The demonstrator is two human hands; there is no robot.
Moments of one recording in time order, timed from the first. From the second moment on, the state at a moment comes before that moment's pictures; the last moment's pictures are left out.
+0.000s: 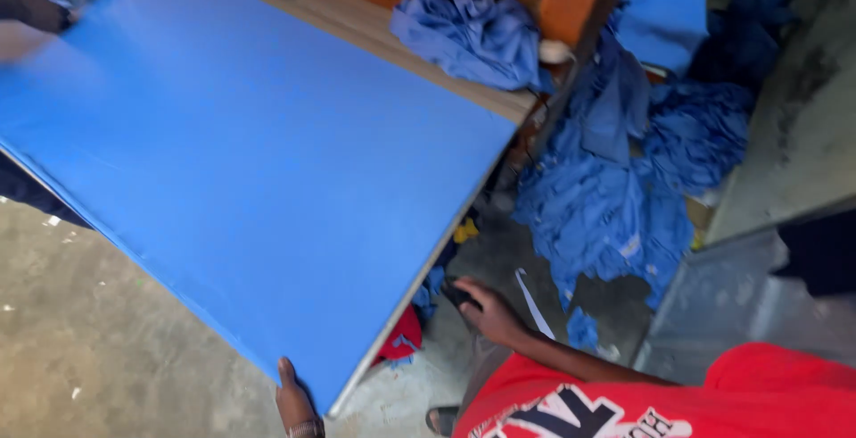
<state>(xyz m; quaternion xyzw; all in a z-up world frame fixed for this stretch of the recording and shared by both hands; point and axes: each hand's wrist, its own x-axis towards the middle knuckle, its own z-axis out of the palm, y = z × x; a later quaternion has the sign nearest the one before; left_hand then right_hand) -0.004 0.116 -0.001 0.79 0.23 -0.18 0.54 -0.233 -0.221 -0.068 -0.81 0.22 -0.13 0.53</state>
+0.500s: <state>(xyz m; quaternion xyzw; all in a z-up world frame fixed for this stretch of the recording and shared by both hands) -0.081 0.098 0.033 0.69 0.27 -0.15 0.65 -0.288 -0.274 -0.062 -0.78 0.16 0.07 0.60</state>
